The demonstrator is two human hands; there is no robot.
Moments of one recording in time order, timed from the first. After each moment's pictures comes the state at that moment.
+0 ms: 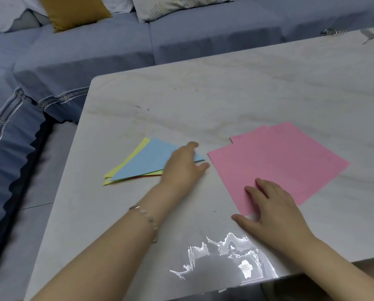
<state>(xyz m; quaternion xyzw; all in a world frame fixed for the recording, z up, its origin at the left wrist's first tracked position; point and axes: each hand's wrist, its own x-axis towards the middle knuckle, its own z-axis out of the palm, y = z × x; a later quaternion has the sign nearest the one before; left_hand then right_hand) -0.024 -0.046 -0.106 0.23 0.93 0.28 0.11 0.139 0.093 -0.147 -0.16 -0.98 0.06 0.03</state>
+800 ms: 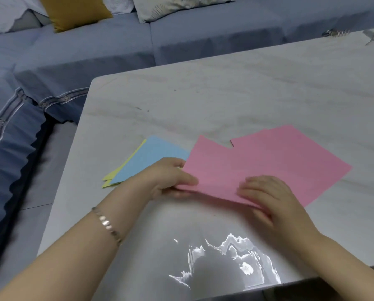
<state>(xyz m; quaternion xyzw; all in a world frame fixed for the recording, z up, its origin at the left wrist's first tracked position) -0.030 -0.072 -0.067 0.02 0.78 0.44 0.45 0.130 0.111 -0.136 0.06 -0.94 0.24 0.22</state>
